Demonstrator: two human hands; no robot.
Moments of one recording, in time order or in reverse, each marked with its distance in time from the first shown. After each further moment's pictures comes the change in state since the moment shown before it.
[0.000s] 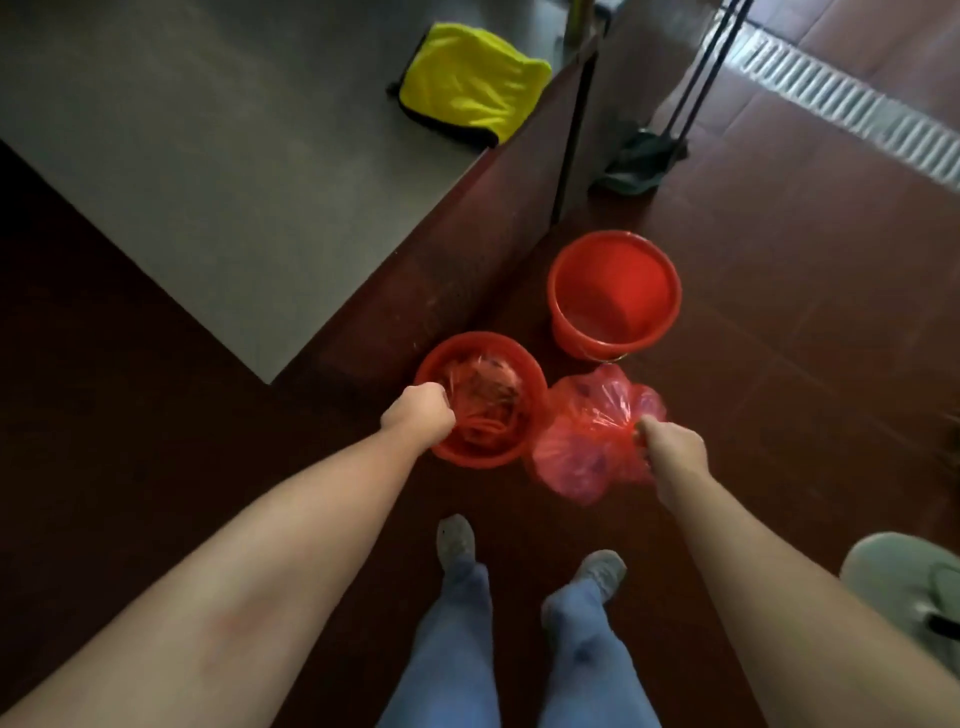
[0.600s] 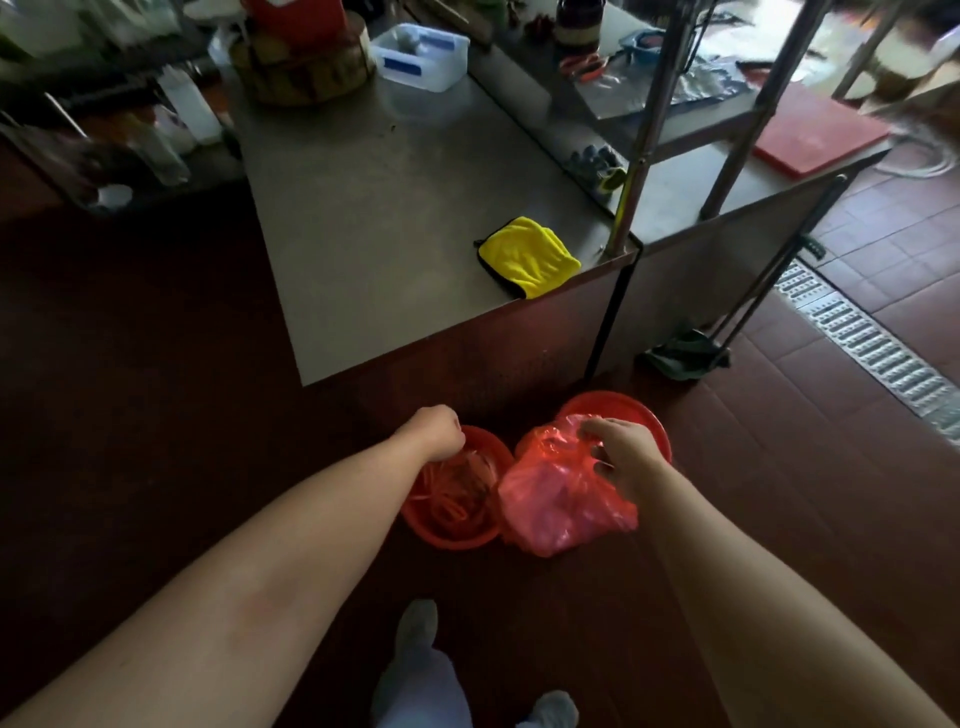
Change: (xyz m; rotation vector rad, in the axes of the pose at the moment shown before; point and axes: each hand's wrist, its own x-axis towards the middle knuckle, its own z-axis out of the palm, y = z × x) left_hand -0.112 0.143 -0.054 -0.272 0.229 -0.128; right_hand -0.015 -0.207 -0.081 -0.203 -0.609 -0.314
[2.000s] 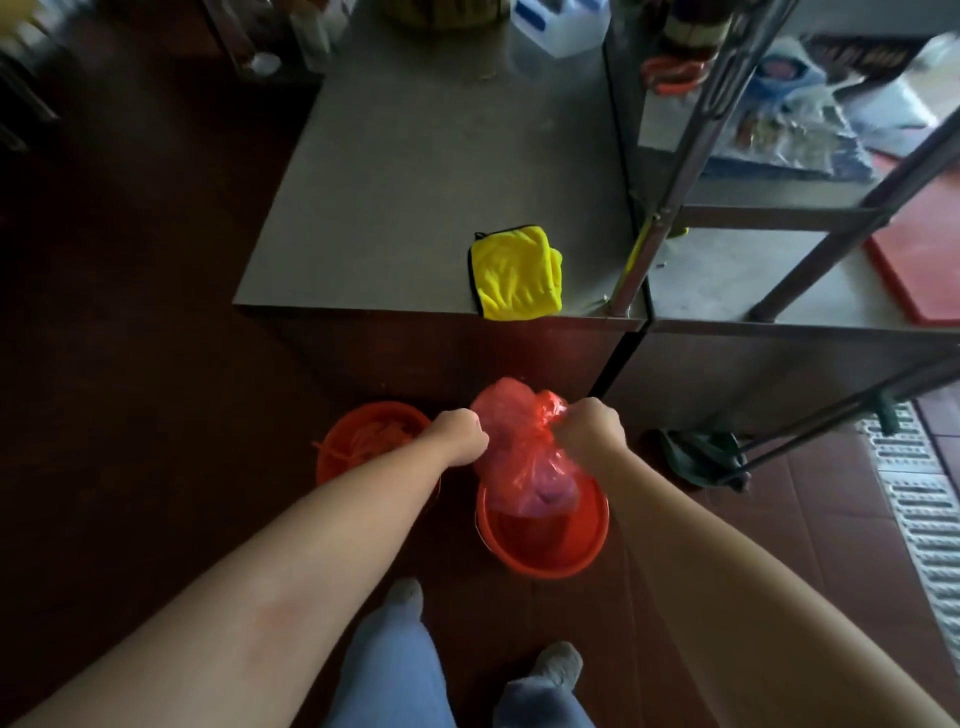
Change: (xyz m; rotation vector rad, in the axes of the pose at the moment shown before) left_hand 0.122 0.245 0.079 -0.308 0.060 -0.333; right_hand 0.203 -0.167 -0.107 -1.182 -0.200 -0.379
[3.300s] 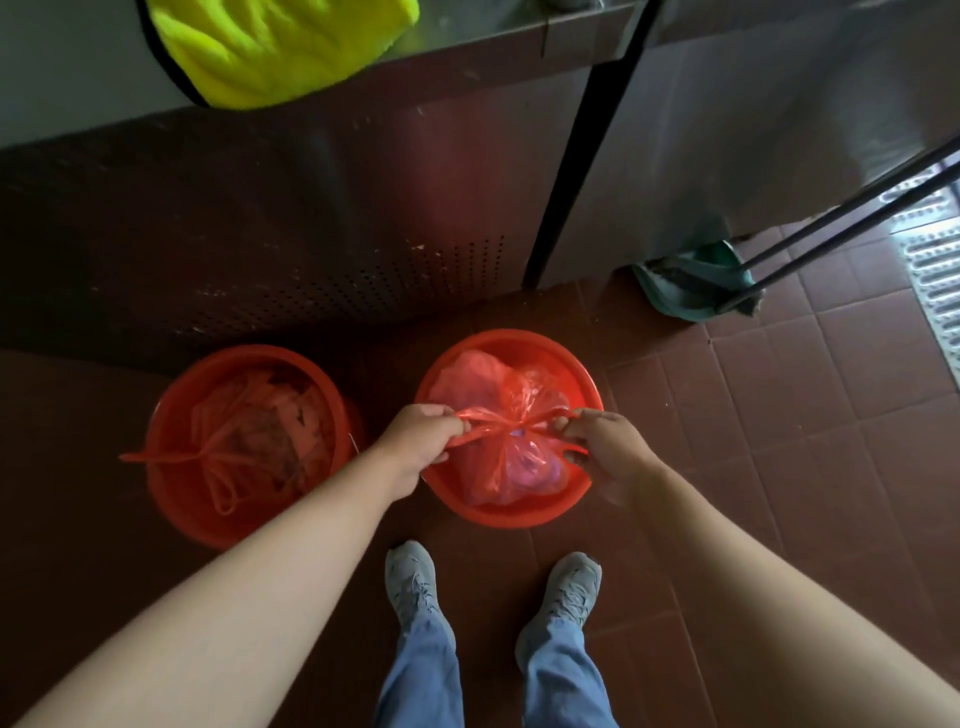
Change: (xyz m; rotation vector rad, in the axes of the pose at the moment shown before) left_hand 0.223 -0.033 0.240 -0.756 -0.319 -0.184; right_hand 0.181 0.236 0.197 1.148 -0.196 0.449
